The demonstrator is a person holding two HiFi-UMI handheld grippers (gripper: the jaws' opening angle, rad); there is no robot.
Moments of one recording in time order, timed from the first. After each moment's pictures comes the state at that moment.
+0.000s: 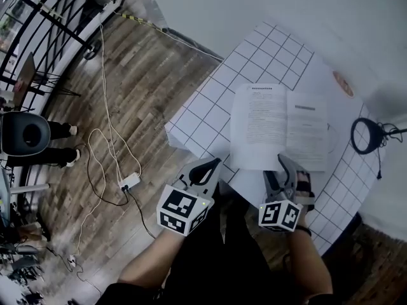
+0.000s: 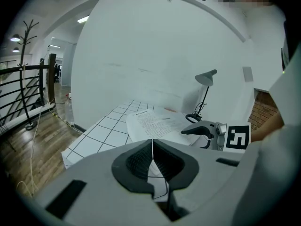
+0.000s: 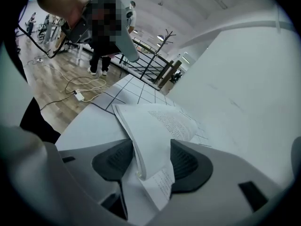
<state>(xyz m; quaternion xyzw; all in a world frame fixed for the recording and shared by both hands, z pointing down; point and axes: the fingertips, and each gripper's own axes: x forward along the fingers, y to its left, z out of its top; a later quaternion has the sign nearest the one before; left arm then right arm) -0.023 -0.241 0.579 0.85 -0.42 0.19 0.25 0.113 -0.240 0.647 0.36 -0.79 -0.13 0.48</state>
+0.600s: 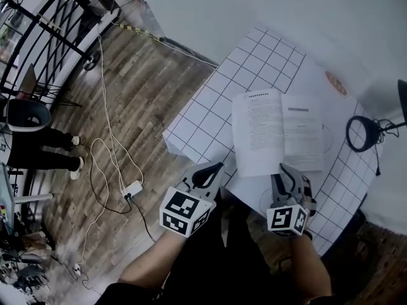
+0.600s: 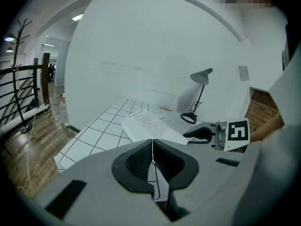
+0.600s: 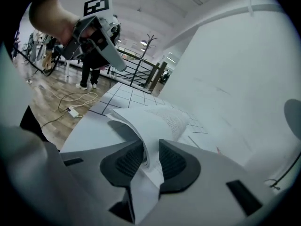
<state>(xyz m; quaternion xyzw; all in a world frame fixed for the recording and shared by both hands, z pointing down) -0.002 -0.241 0.571 0.86 -0.39 0.20 0.24 0.147 -0.232 0.631 0.42 -0.80 -0.07 0.42</state>
